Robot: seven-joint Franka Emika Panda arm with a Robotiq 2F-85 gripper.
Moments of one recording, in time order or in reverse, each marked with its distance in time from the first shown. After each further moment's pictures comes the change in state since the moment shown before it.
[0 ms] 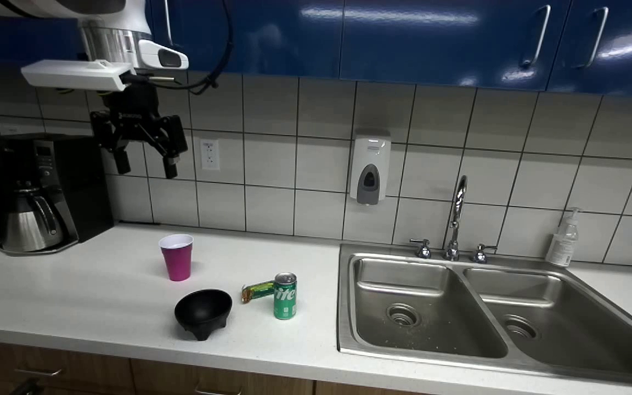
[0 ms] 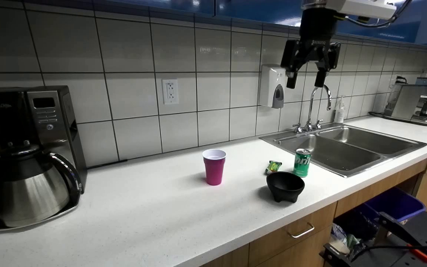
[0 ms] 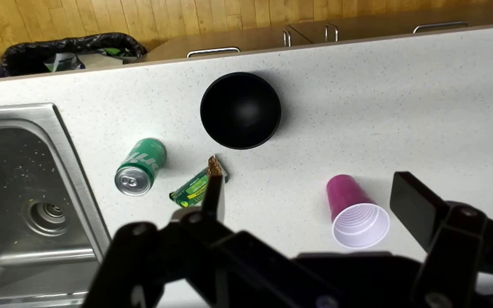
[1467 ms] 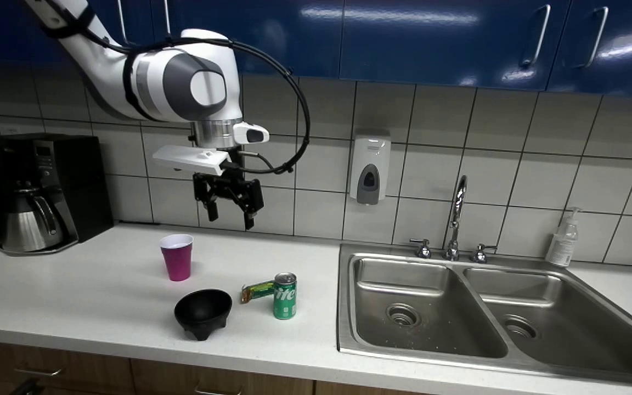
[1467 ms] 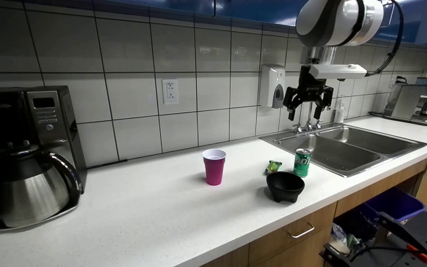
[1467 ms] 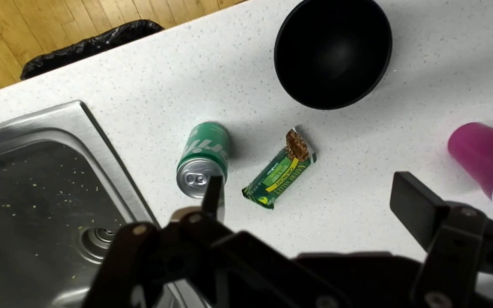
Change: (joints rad) arm -0.112 0.473 -0.115 0.127 -0.016 0.354 0.000
